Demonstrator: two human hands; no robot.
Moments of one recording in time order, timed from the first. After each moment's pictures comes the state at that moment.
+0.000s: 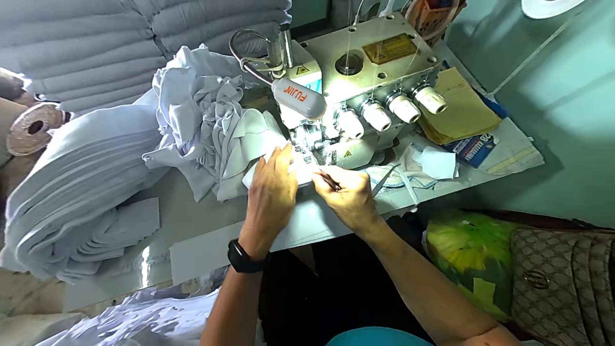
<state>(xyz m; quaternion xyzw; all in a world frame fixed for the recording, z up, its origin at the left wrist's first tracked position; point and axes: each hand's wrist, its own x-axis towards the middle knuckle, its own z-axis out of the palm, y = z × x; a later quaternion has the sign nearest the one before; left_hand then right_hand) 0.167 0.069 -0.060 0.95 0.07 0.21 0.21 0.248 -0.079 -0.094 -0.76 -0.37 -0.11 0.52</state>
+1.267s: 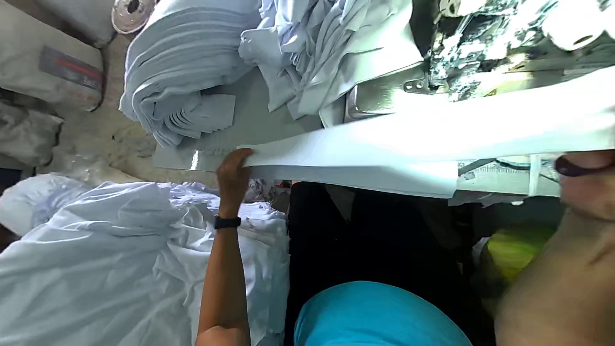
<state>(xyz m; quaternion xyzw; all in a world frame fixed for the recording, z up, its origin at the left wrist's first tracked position) -0.065 0.155 -0.134 0.87 0.32 0.26 0.26 0.286 -0.179 -0.058 -0.61 -0.23 0.13 0.75</state>
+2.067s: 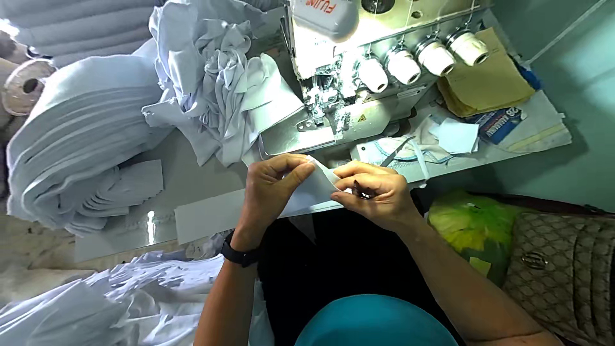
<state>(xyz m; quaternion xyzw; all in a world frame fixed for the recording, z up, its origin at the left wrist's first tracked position) 0.120 0.054 -0.052 0.76 0.05 0.22 0.61 0.231 -0.135 -0.085 -0.59 -0.50 0.10 0.63</state>
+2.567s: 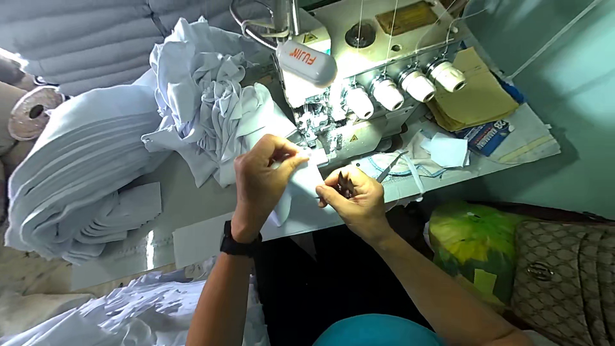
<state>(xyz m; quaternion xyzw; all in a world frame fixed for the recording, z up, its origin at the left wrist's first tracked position) 0.154 0.075 -0.044 0.85 -0.01 0.30 0.43 0.218 -0.100 -0.098 -0.62 -0.31 0.09 0.71</state>
